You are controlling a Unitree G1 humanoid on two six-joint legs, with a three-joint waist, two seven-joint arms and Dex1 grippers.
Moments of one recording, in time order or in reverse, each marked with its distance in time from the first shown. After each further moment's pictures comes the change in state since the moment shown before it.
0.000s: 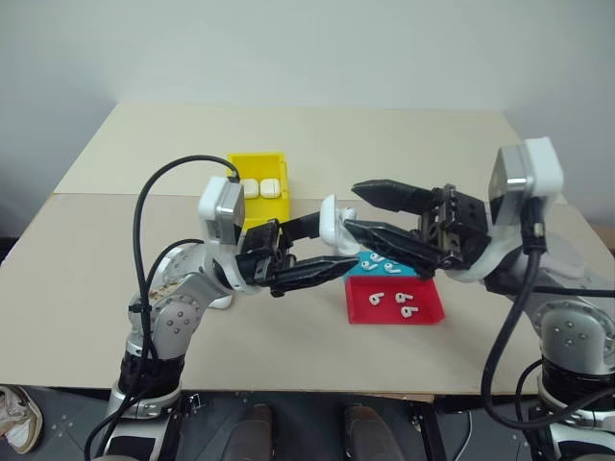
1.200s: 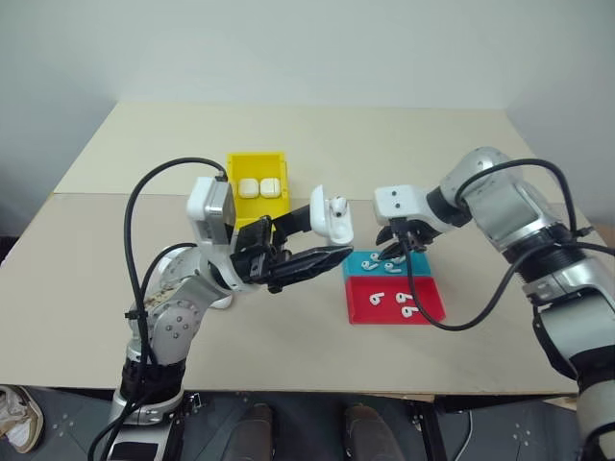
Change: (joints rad) left arm 0.035 -0.025 0.024 -0.018 -0.006 -0.043 0.035; right arm -0.665 -0.101 0.738 1.077 -1.146 -0.367 0.748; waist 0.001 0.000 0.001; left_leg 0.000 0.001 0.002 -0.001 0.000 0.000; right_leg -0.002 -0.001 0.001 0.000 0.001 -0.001
